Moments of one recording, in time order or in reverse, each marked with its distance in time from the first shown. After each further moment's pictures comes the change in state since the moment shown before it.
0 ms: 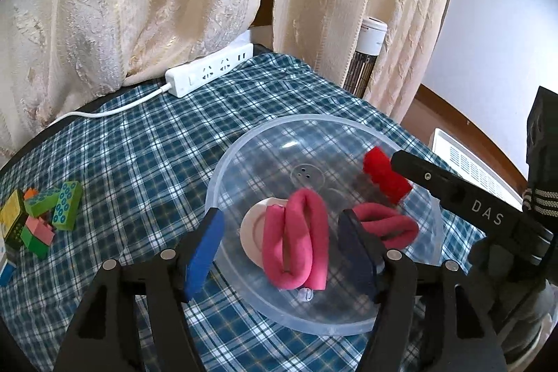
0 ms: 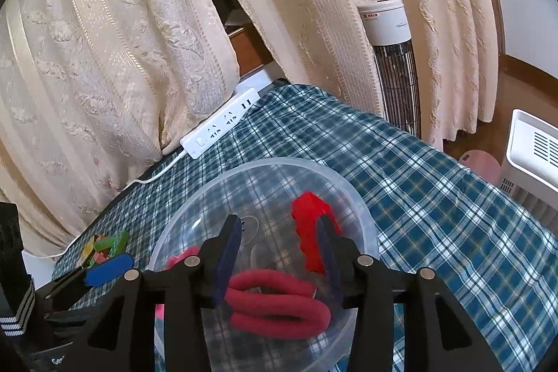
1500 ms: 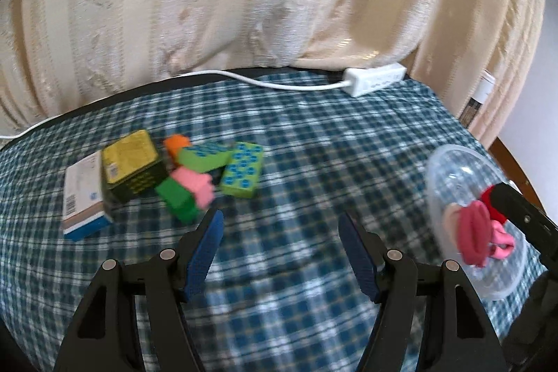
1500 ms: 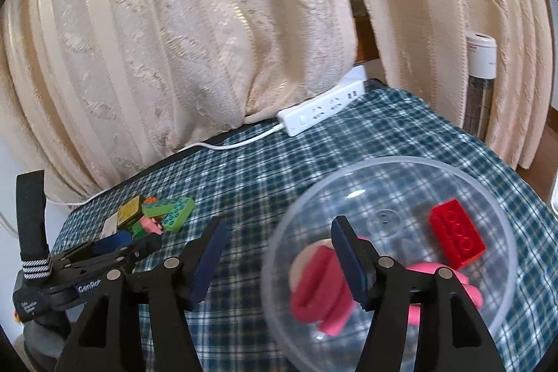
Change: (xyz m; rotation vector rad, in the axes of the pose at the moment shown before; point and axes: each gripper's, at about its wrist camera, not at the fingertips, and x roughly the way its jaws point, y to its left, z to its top) left arm -0.052 0.168 -0.039 -0.265 -0.036 0.281; right arm 0.015 0.142 -0.029 -0.239 0.036 0.108
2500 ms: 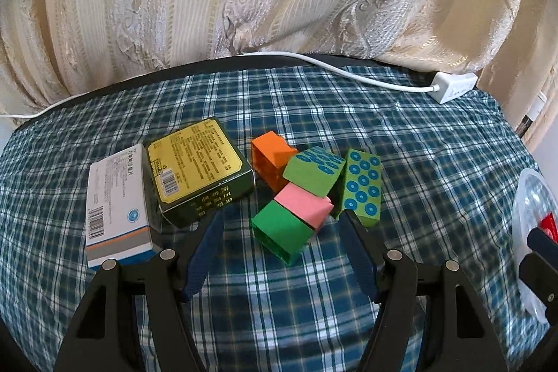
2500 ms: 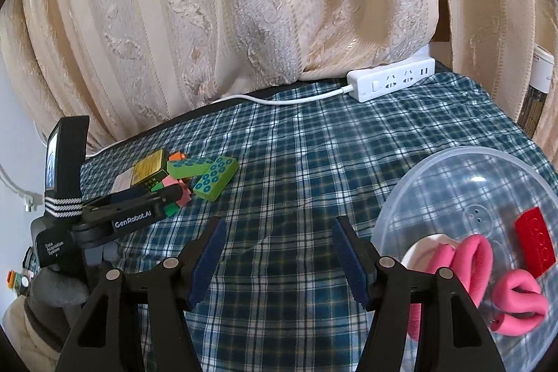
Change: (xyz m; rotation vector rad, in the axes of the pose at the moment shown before) left arm 0.055 0.076 0.012 -0.076 0.047 0.118; right arm 0.061 0.065 -0.014 -0.124 0.148 0.055
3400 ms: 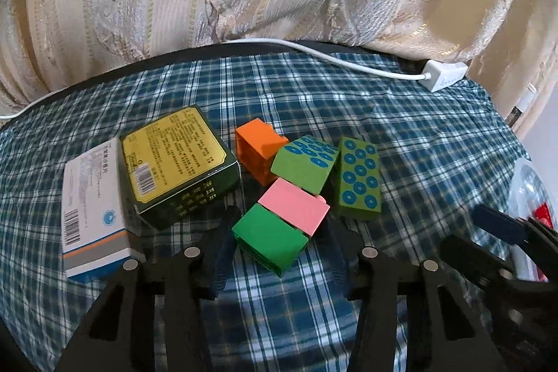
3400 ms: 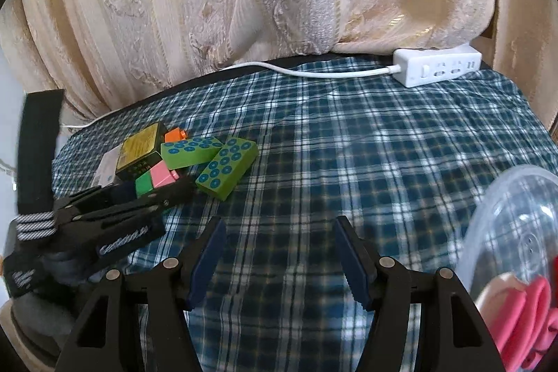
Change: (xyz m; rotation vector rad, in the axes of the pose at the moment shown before) left arm 0.010 0.004 -0.002 0.026 0.028 -0.078; right arm 0.067 0.033 0.012 -0.079 0.112 0.003
